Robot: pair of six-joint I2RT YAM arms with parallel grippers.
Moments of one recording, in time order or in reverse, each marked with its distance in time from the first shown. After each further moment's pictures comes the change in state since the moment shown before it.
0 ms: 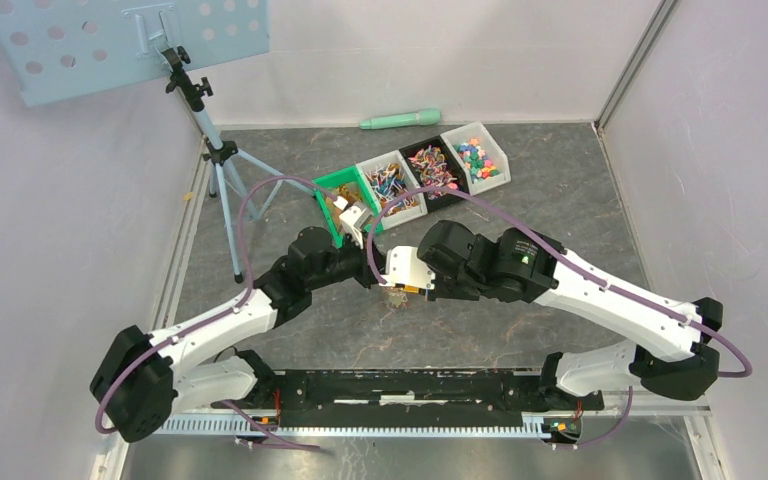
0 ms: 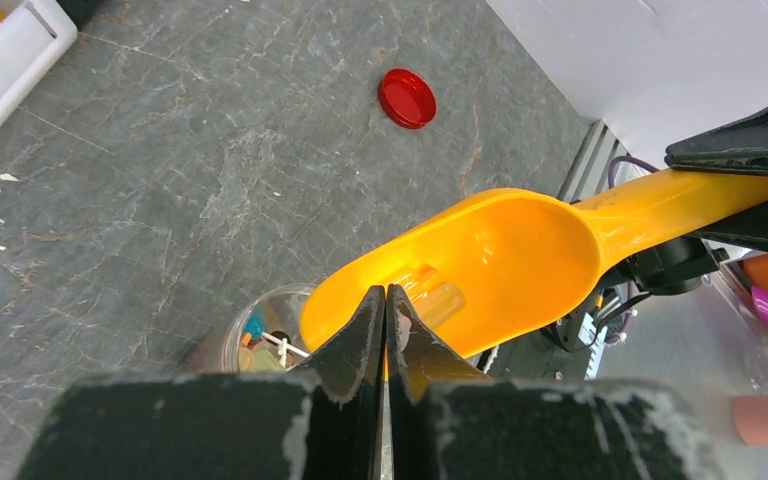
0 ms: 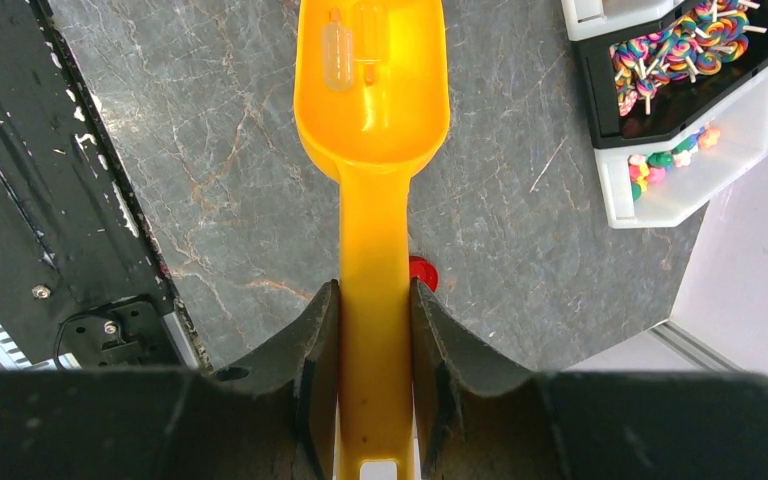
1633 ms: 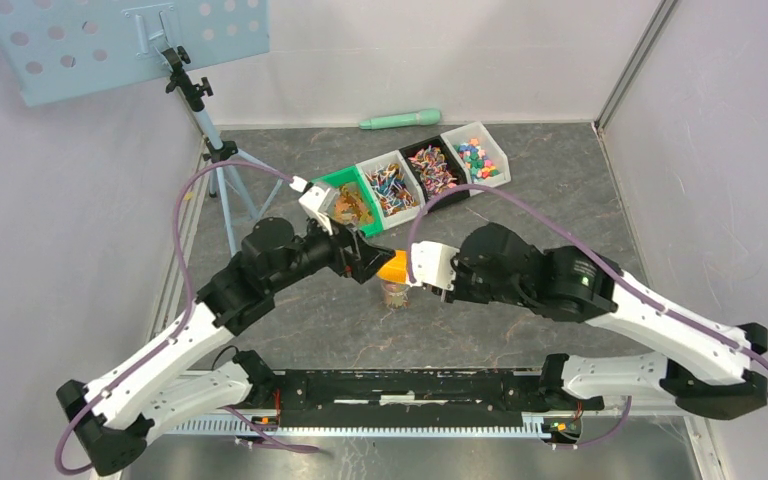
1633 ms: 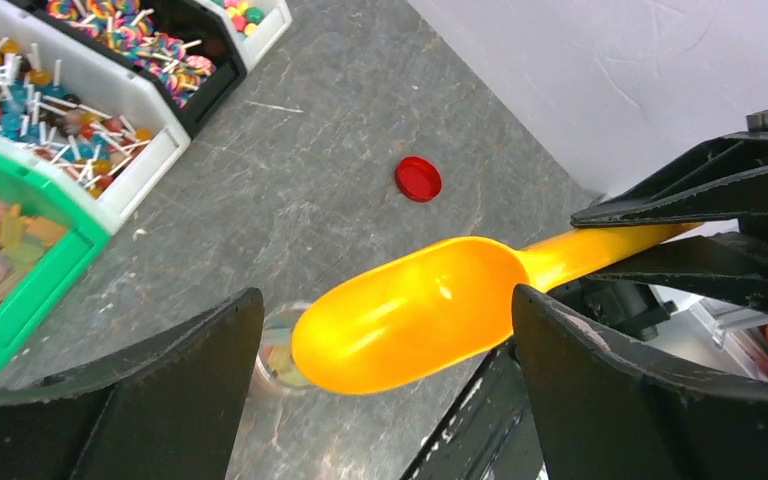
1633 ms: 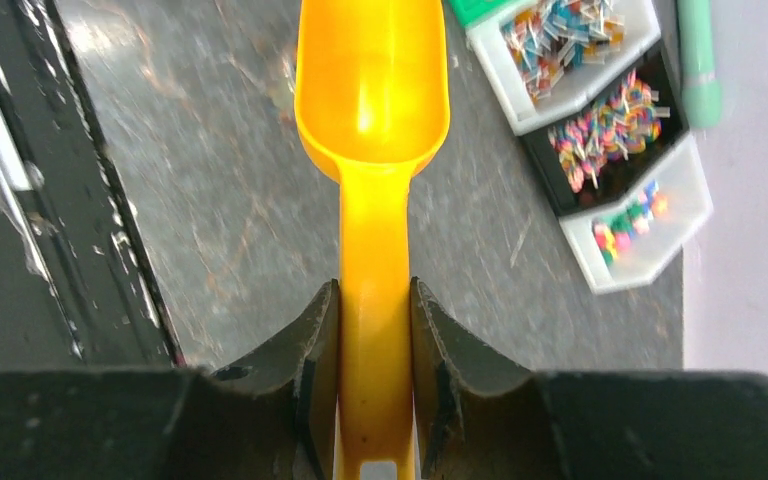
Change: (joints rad) left arm -0.047 -0.225 0.267 -0.410 -0.208 0.045; right arm 0.014 -0.172 -0.058 0.143 -0.021 0.017
